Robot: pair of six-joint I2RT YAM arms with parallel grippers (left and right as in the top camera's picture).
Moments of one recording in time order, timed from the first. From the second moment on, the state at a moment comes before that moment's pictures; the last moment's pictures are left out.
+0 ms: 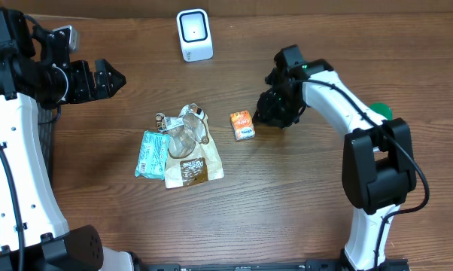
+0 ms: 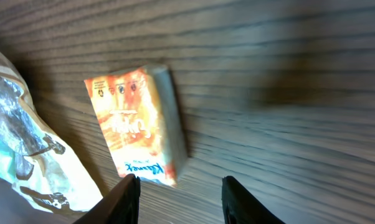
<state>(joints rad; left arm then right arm) 0.26 1.66 1.94 -1.42 0.36 0.06 0.31 2.09 1.57 -0.92 -0.40 0.33</state>
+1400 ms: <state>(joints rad) 0.26 1.66 1.94 -1.42 0.36 0.06 0.15 1.91 1.37 -0.62 -1.05 0.35</state>
